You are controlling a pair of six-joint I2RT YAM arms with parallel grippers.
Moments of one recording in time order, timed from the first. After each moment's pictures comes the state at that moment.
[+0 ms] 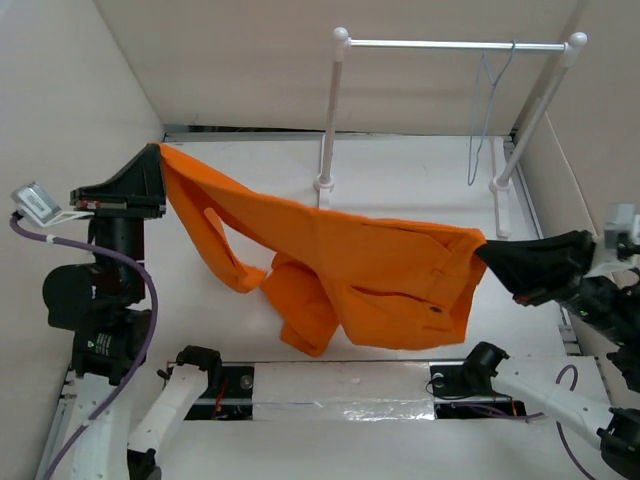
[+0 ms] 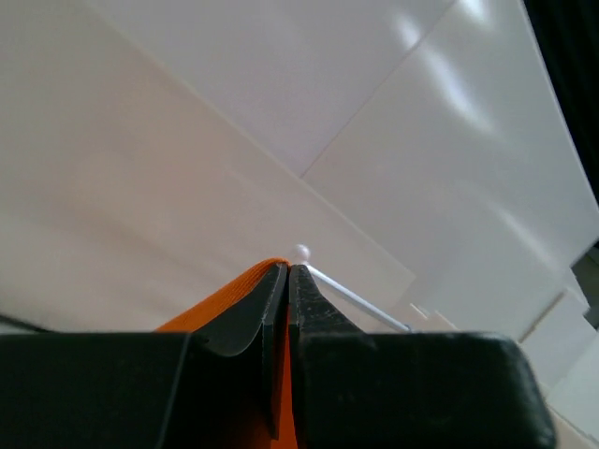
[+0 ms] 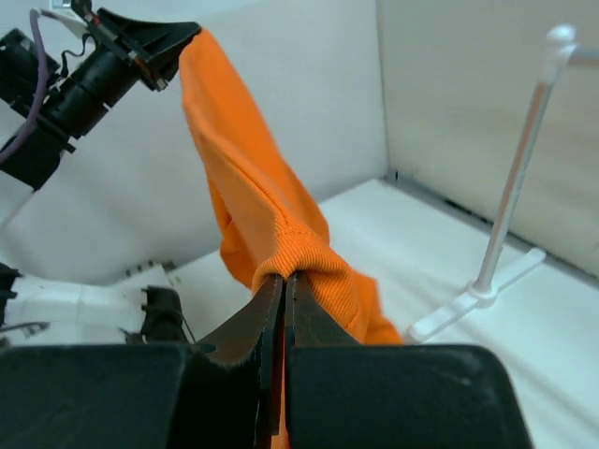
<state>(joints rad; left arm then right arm) -0.21 0.60 1.15 -0.07 -0.21 -0.74 0.79 0.54 1.35 -0.54 -0.15 0.18</state>
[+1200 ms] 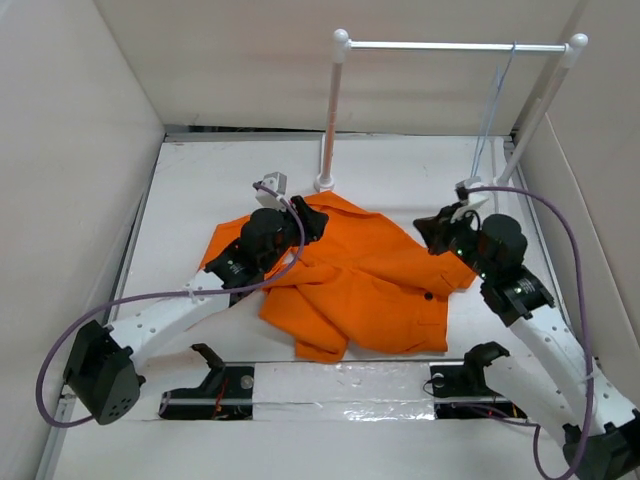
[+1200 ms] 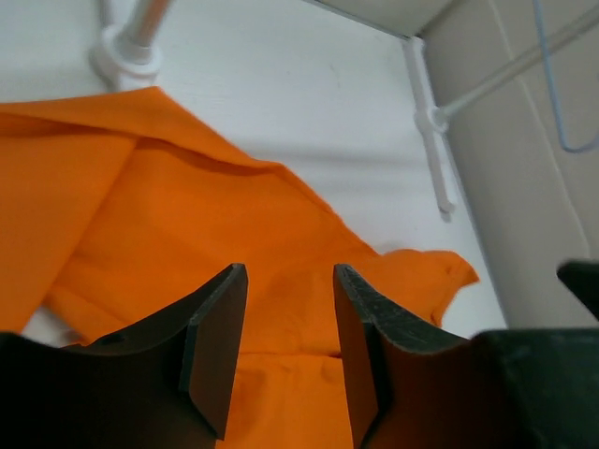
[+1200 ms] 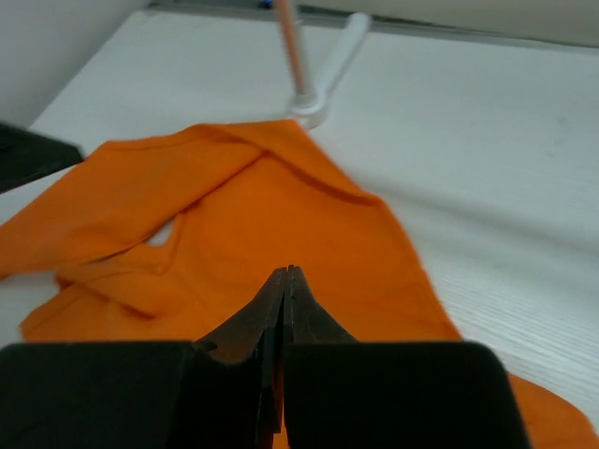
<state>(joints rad) -0.72 1.12 0.78 0.12 -0.20 -0.70 0.35 0.75 0.74 -0.16 -0.15 0.21</state>
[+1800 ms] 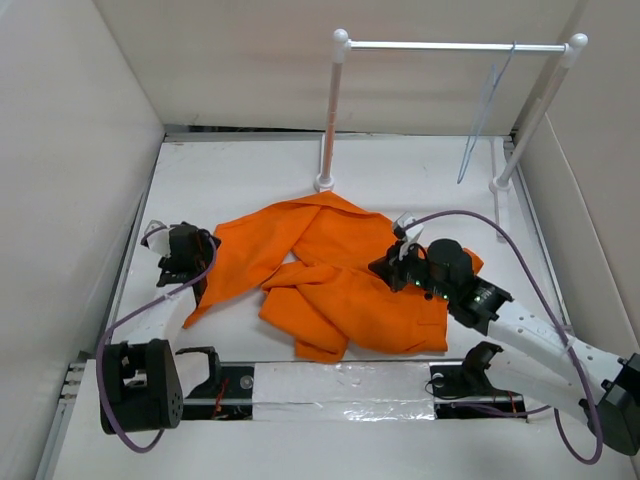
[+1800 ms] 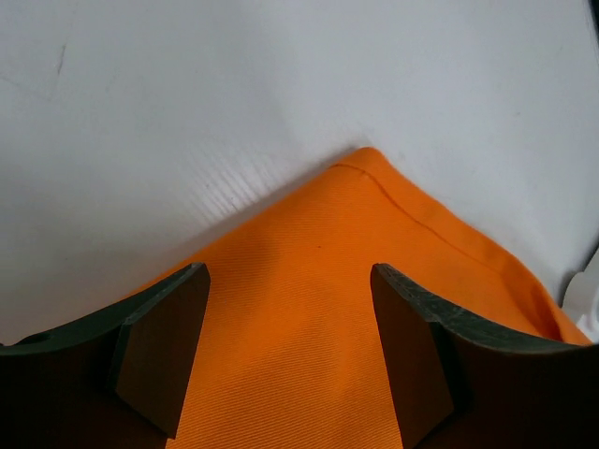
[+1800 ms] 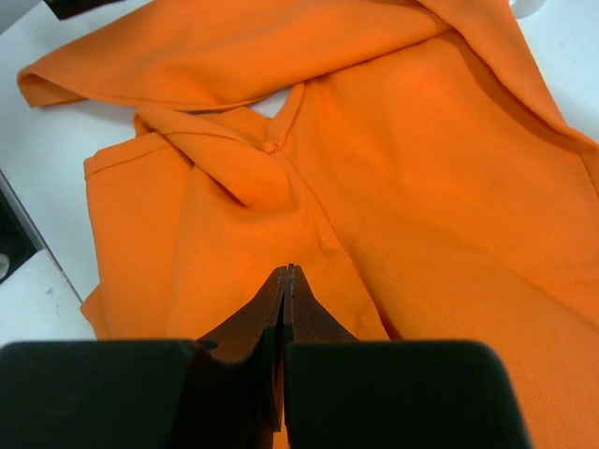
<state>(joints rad) 0.06 1.07 0.44 0.00 -0.29 -0.92 0.74 0.86 0.56 0.00 -0.15 0.17</state>
